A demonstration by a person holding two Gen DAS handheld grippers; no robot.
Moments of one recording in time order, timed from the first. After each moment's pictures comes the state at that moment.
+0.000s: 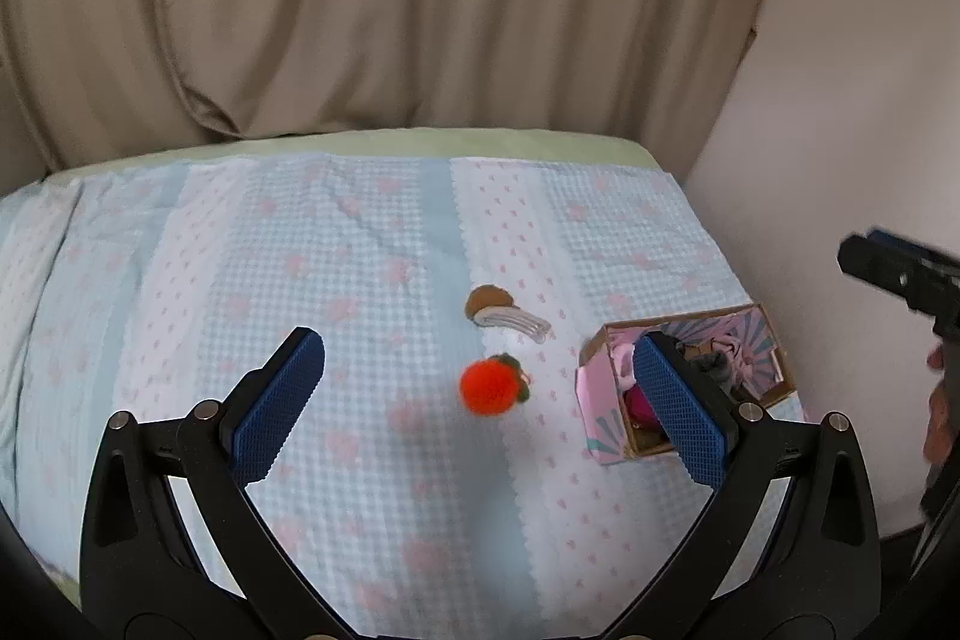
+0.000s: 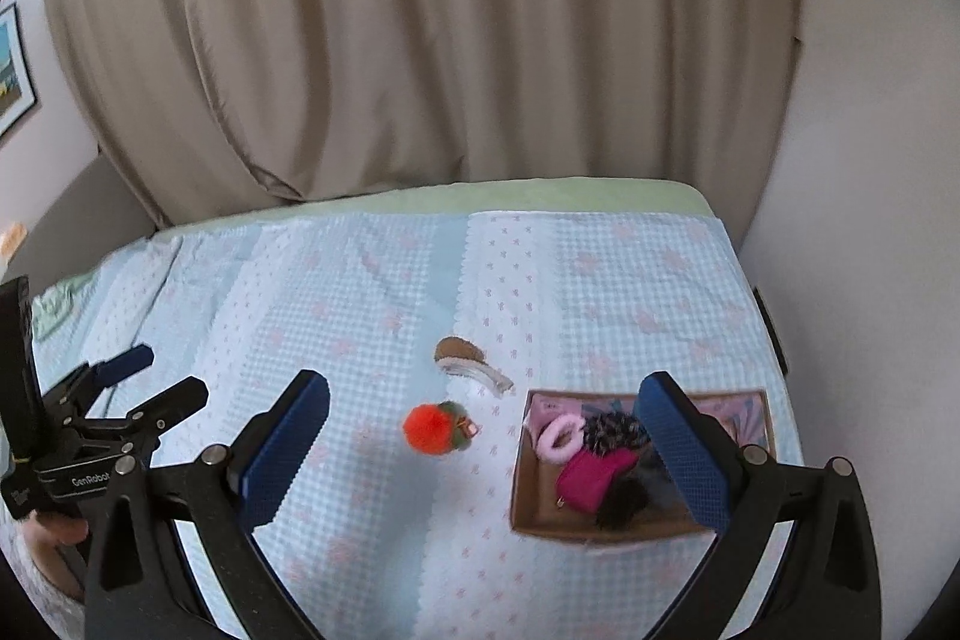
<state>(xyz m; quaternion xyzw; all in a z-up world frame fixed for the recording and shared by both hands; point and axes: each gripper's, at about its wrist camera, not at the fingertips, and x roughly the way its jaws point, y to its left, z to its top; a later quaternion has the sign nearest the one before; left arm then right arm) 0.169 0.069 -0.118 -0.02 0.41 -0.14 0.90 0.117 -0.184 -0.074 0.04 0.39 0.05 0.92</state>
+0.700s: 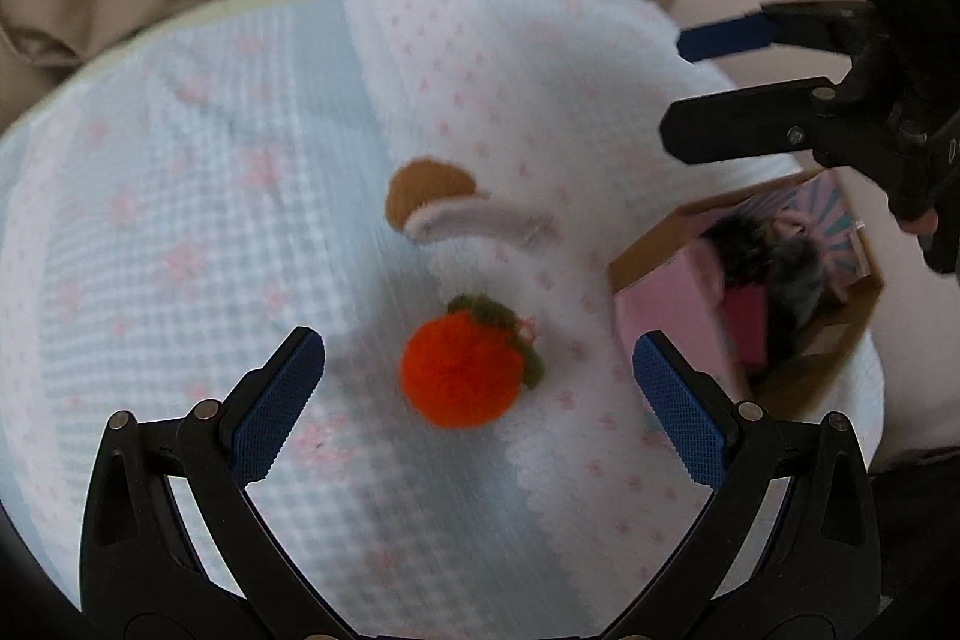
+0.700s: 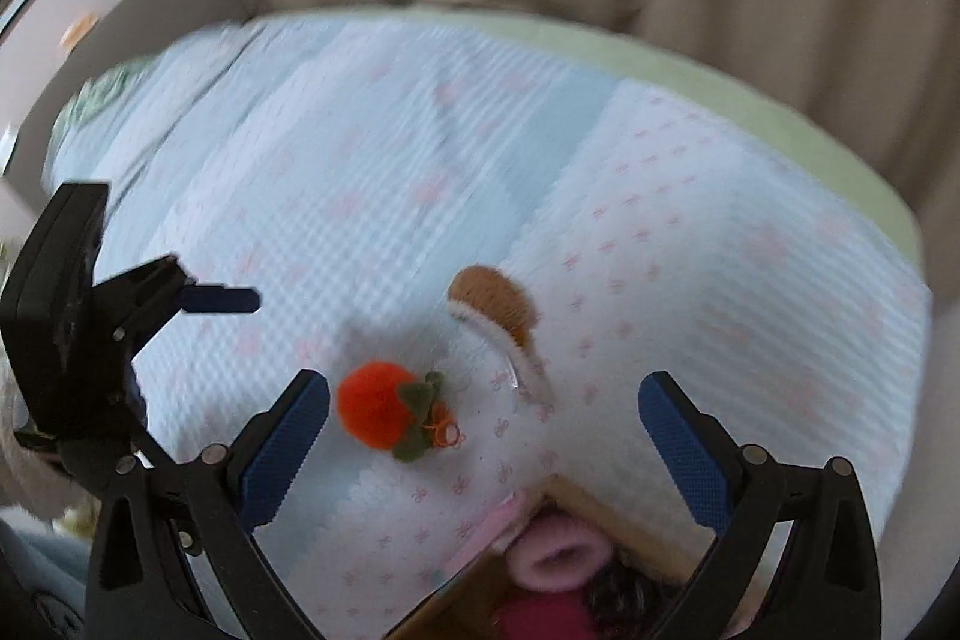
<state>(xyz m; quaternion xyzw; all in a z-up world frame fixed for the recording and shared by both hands) 0.289 -0.014 -0.343 0.04 0.53 -0.24 0.81 0.321 -0.162 -0.283 -0.10 0.53 0.28 0.80</state>
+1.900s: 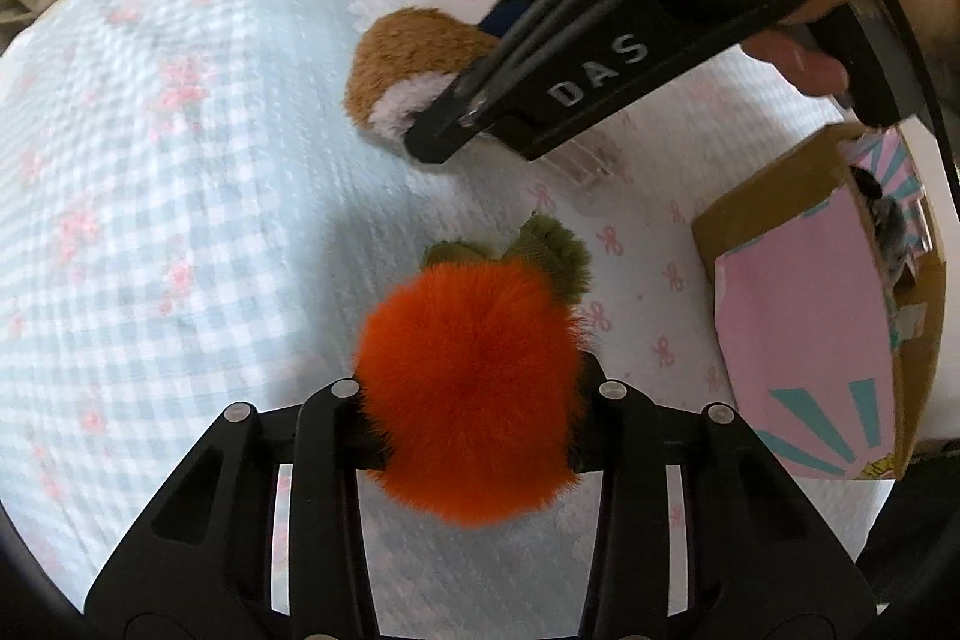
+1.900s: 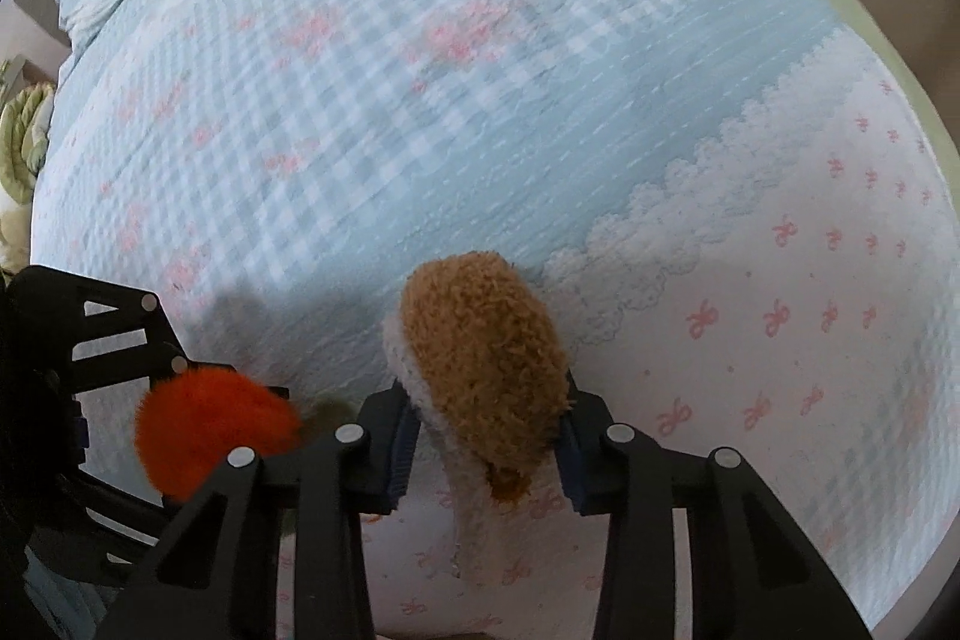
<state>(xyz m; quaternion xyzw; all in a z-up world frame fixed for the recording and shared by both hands) 0.328 -0.029 -0.455 0.04 0.56 -0.25 0.79 0.400 -0.064 -0.433 -0.25 0.60 0.36 0.67</state>
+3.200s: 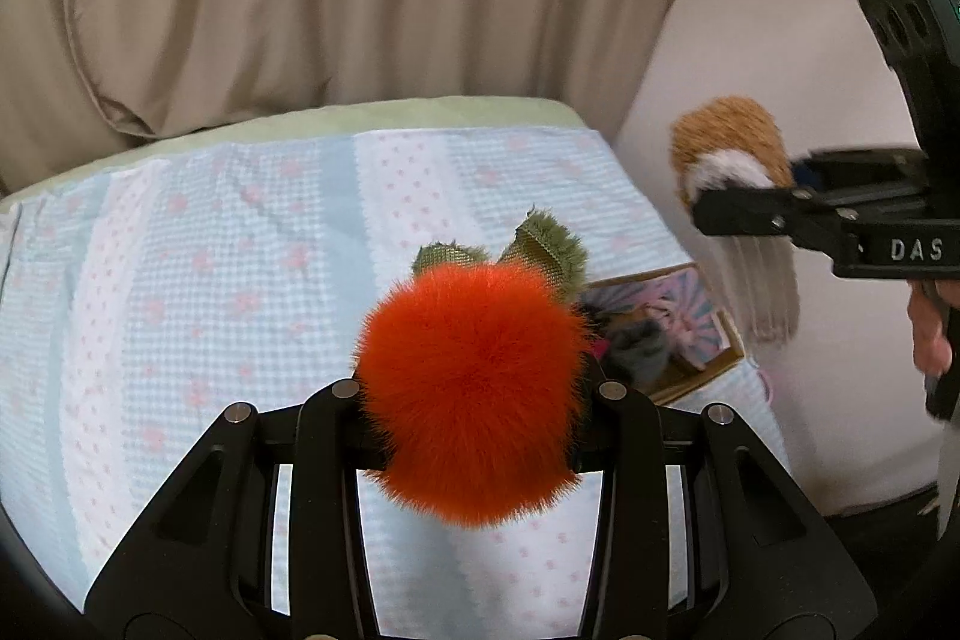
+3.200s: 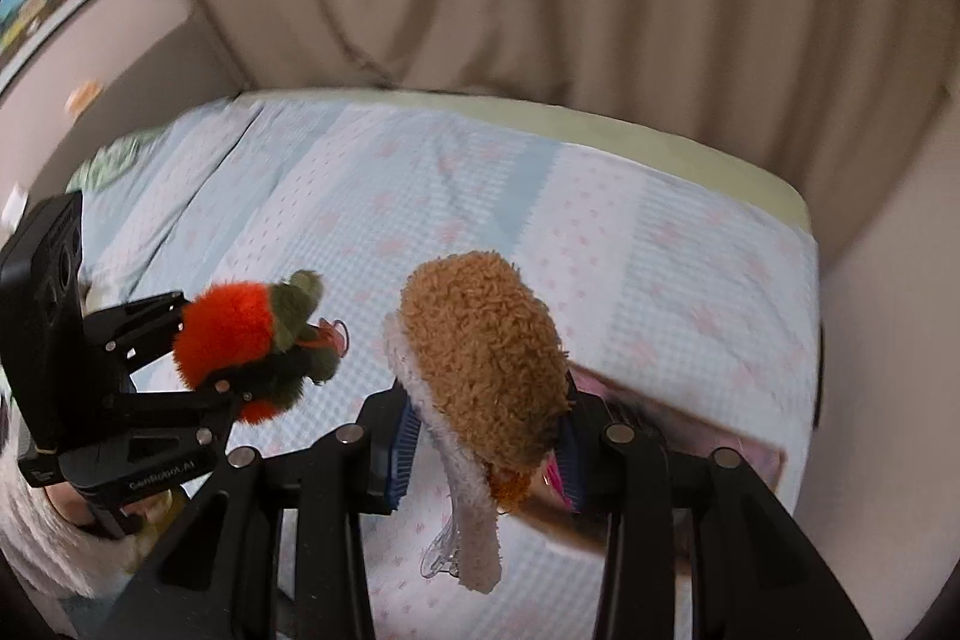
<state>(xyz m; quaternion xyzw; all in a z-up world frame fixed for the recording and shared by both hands) 0.171 -0.026 -0.129 0.00 0.43 -0.21 0.88 0.145 -0.205 -0.098 -0.04 0.48 0.19 0.86</state>
